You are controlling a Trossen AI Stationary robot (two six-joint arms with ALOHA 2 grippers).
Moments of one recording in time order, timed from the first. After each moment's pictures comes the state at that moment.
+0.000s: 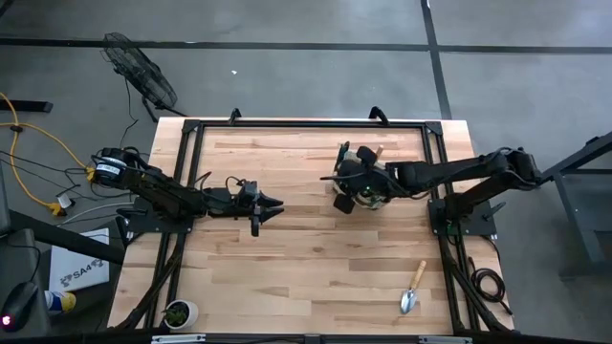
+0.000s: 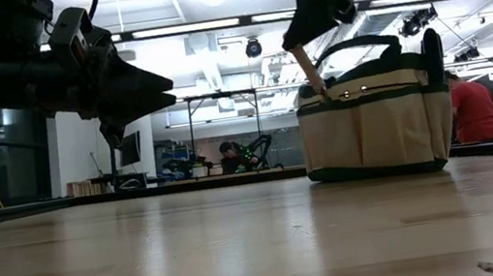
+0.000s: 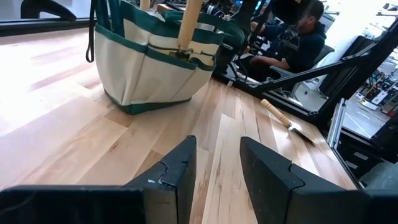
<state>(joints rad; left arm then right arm) -0.13 1.44 0.23 1.13 -0.22 -0.45 0.02 1.39 1.04 -0.36 0.45 0.22</state>
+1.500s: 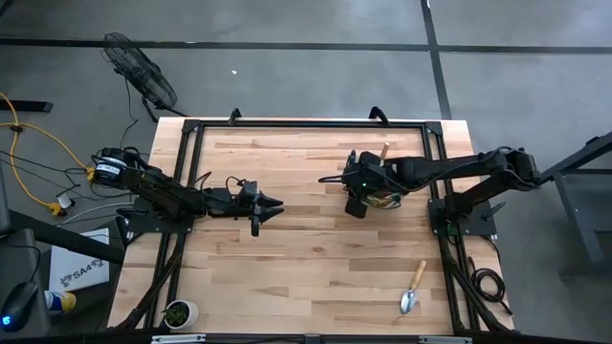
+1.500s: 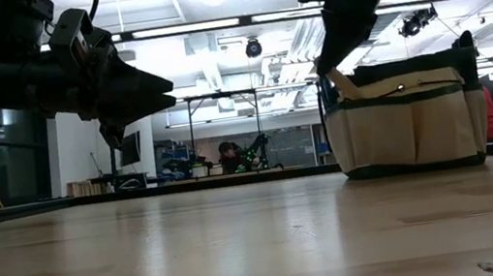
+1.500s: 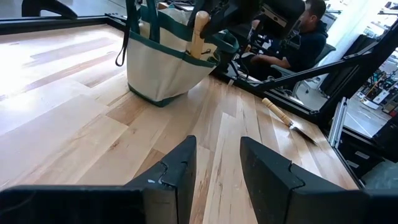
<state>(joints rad) -0.13 1.44 0.23 1.13 -0.22 -0.45 -0.04 1.40 1.04 -0.60 0.24 0.18</state>
